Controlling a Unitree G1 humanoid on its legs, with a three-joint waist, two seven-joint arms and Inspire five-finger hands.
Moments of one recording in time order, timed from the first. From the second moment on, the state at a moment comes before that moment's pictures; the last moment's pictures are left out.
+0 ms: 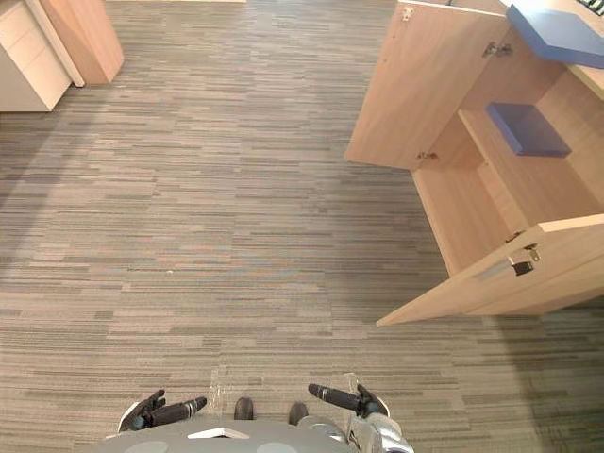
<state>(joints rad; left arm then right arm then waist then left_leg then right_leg) 0.12 0.17 -0.02 1.11 -0.11 -0.13 -0.01 0.00 -0.11 -0.14 1.18 0.17 -0.02 0.04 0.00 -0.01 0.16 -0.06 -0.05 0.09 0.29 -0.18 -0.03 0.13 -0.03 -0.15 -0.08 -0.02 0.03</state>
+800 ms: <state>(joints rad) 0.13 0.12 0.05 1.09 -0.15 -0.12 0.01 -0.05 -0.13 -0.30 1.14 0.13 -0.03 0.03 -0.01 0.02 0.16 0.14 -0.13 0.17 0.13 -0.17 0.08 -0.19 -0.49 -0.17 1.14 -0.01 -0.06</state>
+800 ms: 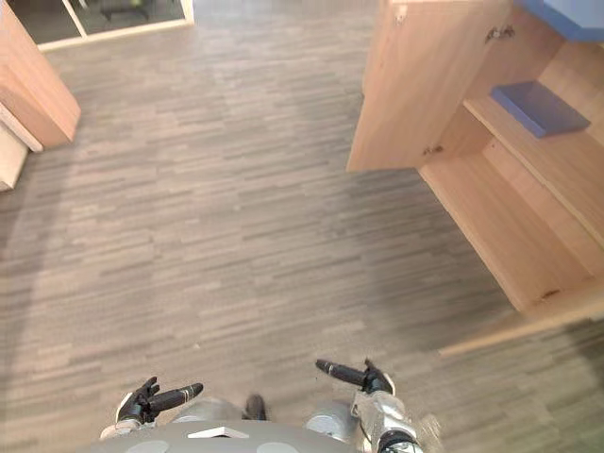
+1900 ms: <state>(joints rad) 0.13 0.06 0.19 1.09 -0.15 -0.13 0.00 -0.05 -0.09 -0.30 1.22 0.29 -0.01 0.02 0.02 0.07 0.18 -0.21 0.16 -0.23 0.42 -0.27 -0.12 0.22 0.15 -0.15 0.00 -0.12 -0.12</state>
